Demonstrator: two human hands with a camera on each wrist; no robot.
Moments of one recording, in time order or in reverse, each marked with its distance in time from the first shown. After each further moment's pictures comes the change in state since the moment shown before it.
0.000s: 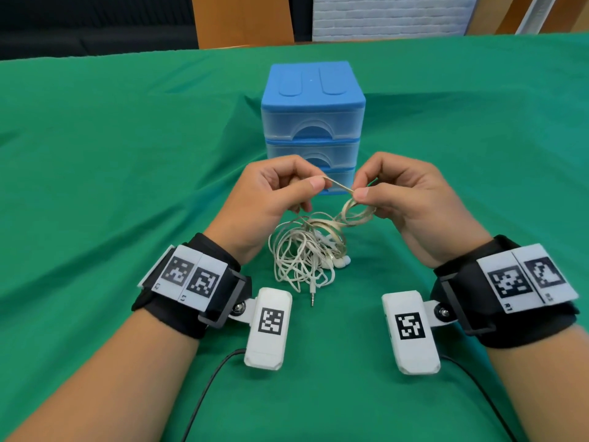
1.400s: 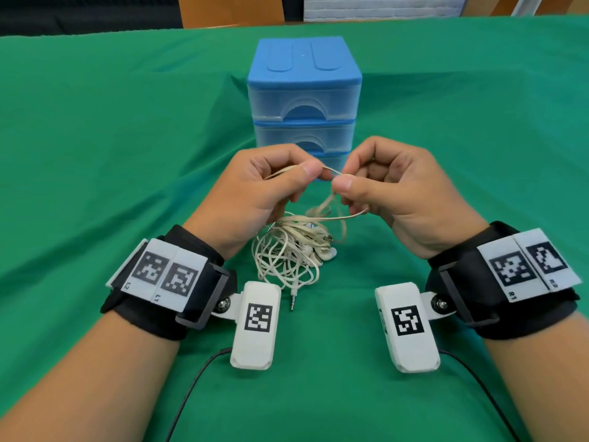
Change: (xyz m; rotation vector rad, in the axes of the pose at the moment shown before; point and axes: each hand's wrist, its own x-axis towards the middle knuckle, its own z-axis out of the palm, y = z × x) left_hand -0.003 0.003 -0.001 0.041 -0.097 -0.039; right_hand 0.000 0.004 0.006 0.067 0.002 0.066
